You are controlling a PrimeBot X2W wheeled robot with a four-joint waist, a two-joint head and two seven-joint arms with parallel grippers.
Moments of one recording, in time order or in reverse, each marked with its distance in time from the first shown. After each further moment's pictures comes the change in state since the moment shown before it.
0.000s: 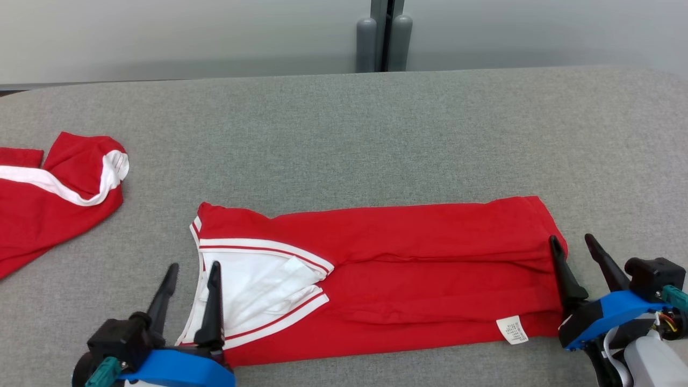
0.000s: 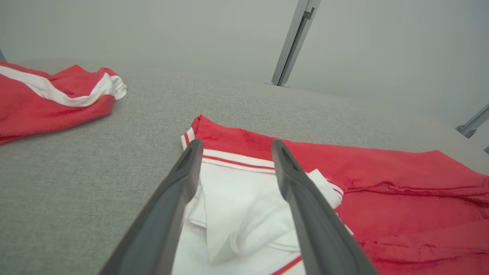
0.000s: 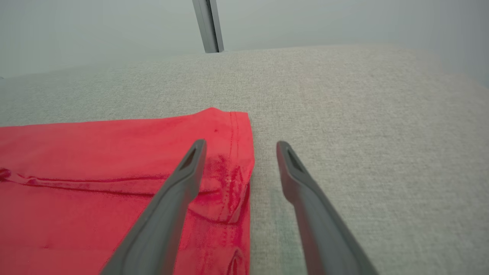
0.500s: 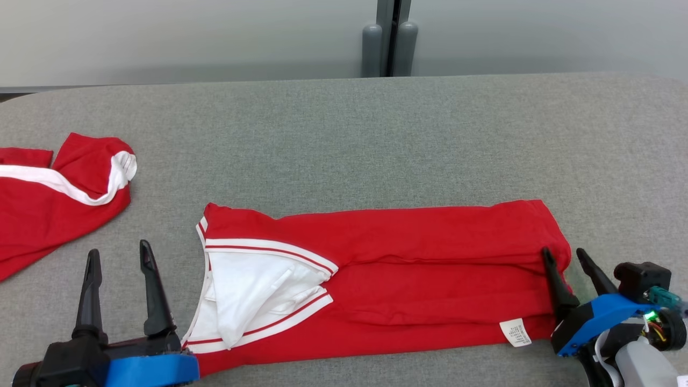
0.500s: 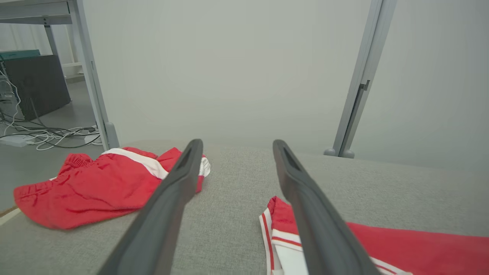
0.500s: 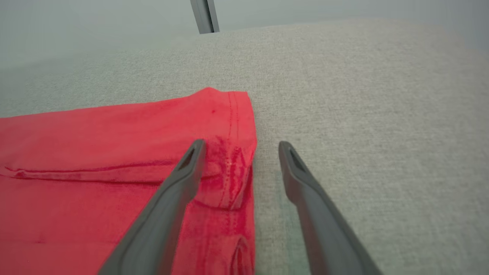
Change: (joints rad) left arm 0.119 -0.246 0.434 -0.072 0.442 -0.071 -0.002; right arm -0.023 0.021 -0.015 0.075 0.005 0.000 0.036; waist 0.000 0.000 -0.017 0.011
